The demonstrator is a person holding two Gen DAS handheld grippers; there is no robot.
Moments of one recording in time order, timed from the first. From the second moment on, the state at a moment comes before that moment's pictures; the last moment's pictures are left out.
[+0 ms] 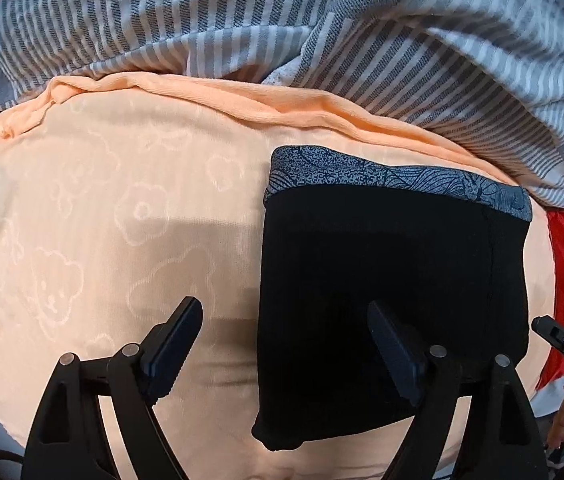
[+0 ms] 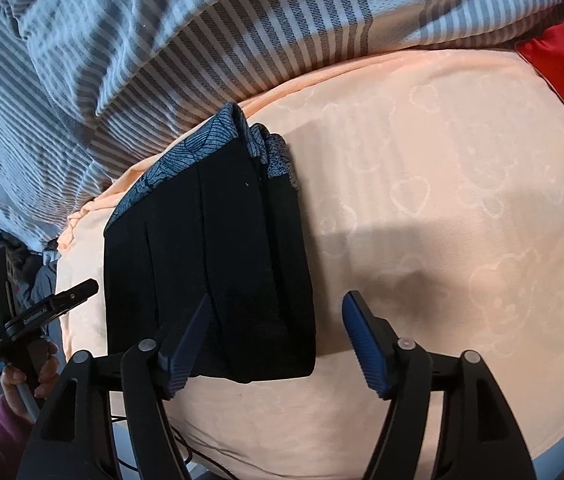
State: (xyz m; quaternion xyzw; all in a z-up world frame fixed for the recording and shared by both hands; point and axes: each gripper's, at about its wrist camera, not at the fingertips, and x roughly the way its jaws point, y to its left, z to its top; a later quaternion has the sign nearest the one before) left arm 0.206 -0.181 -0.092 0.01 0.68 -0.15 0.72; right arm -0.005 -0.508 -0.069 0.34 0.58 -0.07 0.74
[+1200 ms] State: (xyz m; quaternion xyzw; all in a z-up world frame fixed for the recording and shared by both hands) left arm 0.235 -0.197 -0.155 -0.04 0.73 -0.30 0.61; right arm 0.035 -0.547 -0.146 0.46 0.58 0.08 0.67
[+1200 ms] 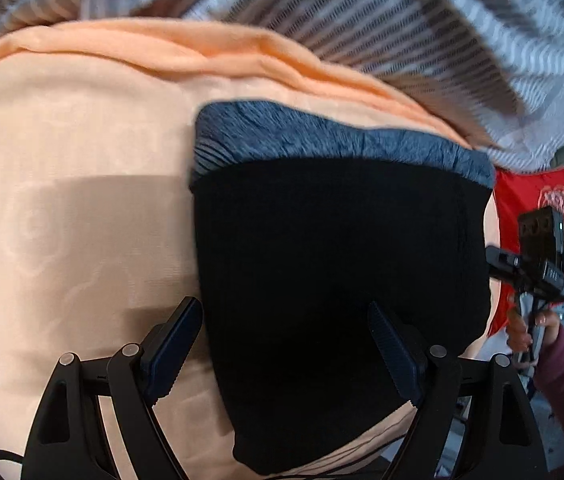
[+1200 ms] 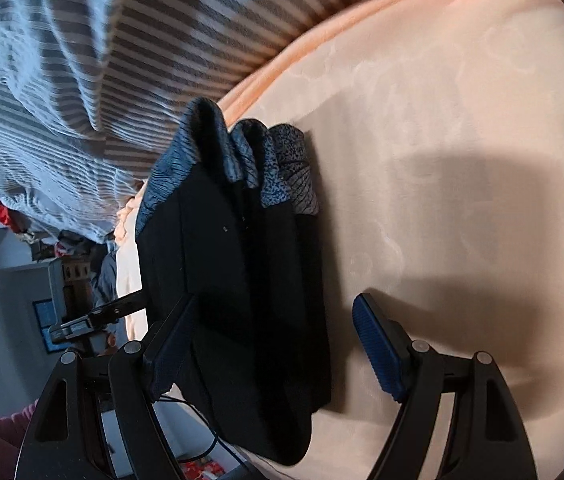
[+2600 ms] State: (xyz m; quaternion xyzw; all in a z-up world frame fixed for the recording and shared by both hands) left arm 0.110 -0.218 -0.095 -0.01 0.71 -0.23 0.66; right arm -0.047 -0.503 -0.102 0.47 0.58 0.06 0.66
